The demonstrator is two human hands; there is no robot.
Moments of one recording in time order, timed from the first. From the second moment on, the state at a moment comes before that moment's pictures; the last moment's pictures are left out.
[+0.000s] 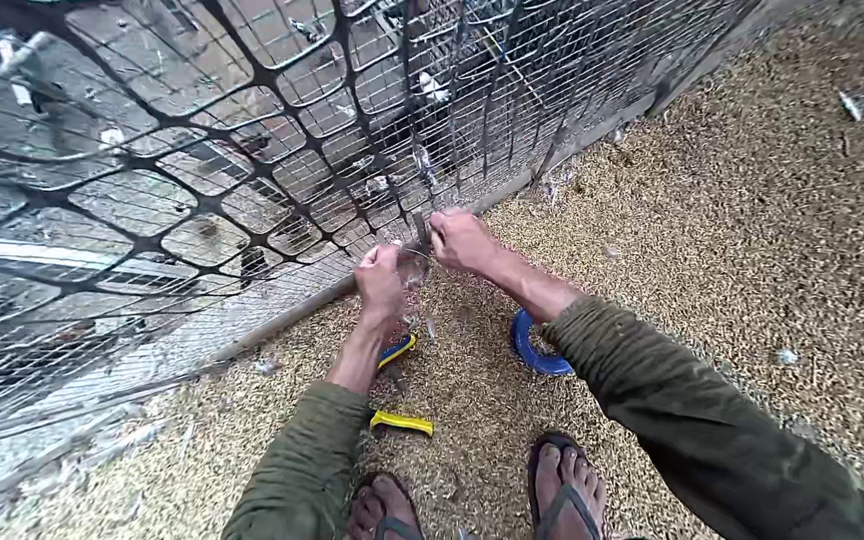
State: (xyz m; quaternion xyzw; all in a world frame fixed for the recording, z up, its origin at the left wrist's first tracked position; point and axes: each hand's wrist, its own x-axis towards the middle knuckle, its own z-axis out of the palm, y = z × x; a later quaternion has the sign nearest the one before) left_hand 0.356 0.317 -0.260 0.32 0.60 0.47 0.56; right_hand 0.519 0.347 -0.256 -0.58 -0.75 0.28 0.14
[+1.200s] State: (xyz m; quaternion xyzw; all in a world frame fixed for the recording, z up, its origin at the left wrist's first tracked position) left_hand 0.362 0.309 -0.251 0.35 0.58 0.34 0.65; right_hand 0.531 0.325 -0.258 -0.60 -0.70 0.32 0.22
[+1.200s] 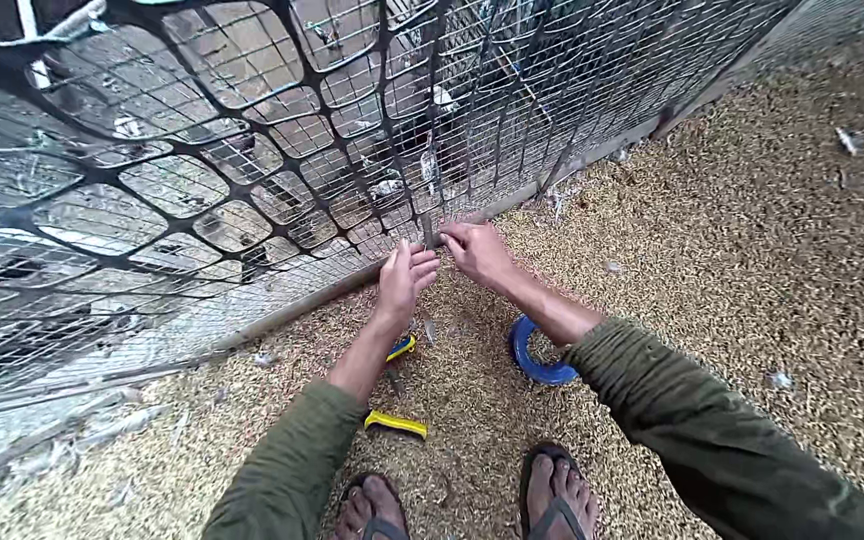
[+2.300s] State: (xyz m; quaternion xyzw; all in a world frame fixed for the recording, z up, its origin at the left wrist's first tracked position) left_hand 0.363 0.328 -0.270 0.20 0.43 0.40 0.79; right_hand 0.542 0.319 -0.256 -0.47 -0.71 0.37 0.36
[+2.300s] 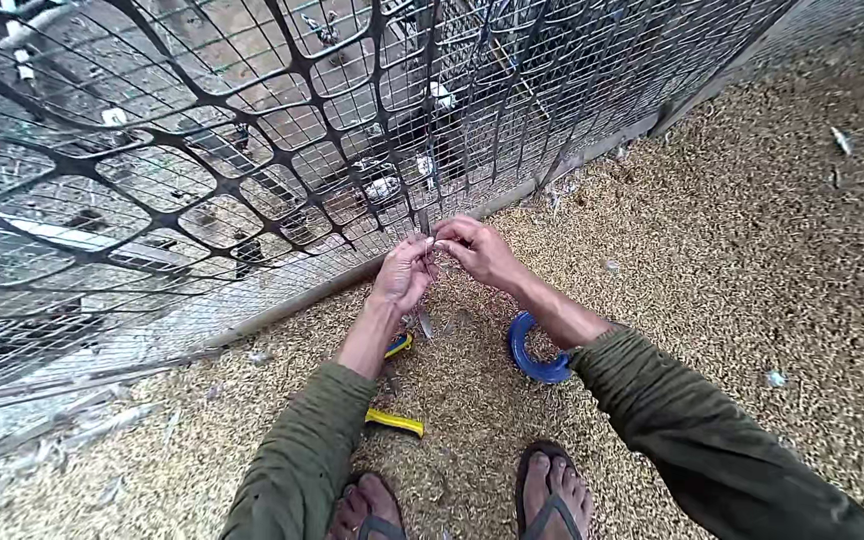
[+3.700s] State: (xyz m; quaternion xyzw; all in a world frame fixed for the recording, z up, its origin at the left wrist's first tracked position) left_hand 0.349 0.338 -0.247 0.27 0.53 0.28 0.75; right_hand 0.523 0.331 -0.242 -0.62 -0.61 0.43 0.23
